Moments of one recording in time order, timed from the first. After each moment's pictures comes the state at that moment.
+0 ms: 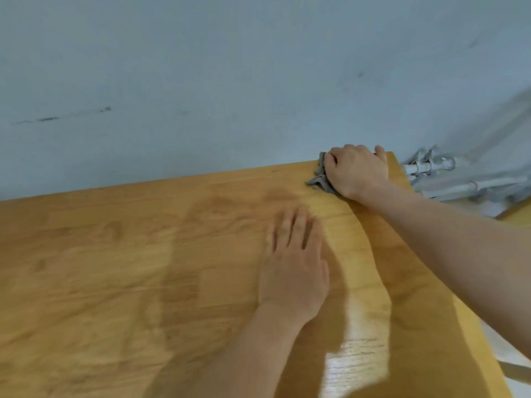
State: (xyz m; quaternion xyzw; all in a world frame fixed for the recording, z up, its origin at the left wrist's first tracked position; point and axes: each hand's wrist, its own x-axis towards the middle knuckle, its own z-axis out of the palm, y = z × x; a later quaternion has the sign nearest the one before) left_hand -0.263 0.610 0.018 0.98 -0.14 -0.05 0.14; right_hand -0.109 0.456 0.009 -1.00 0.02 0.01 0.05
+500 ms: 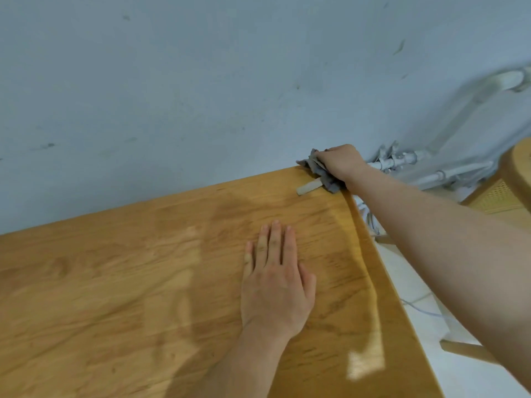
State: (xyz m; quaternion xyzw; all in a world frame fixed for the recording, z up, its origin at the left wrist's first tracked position) left_hand -0.269 0.546 0.003 0.98 -0.12 -0.05 0.11; right_hand -0.082 0.362 0.010 -0.84 0.23 0.10 0.48
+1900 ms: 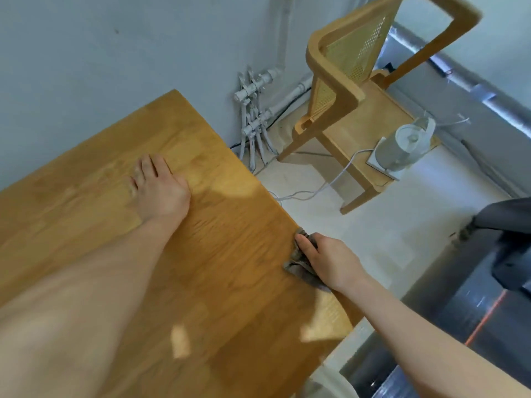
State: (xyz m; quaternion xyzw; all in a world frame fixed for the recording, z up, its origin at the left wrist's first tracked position) left_hand -0.275 0.537 0.016 0.99 -0.12 -0.06 0.09; right_hand -0.535 0.358 0.021 -0.86 0.35 0.19 0.31
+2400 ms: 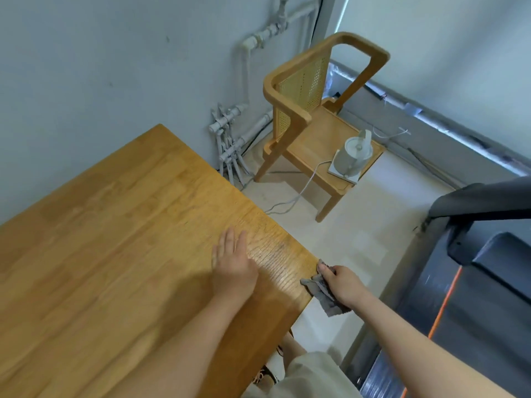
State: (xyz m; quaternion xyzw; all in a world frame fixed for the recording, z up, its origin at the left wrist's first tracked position) left_hand -0.489 0.534 0.038 0.91 -0.31 -0.20 0.17; right_hand -0.660 0.374 0.040 -0.73 0.52 0.19 0.40
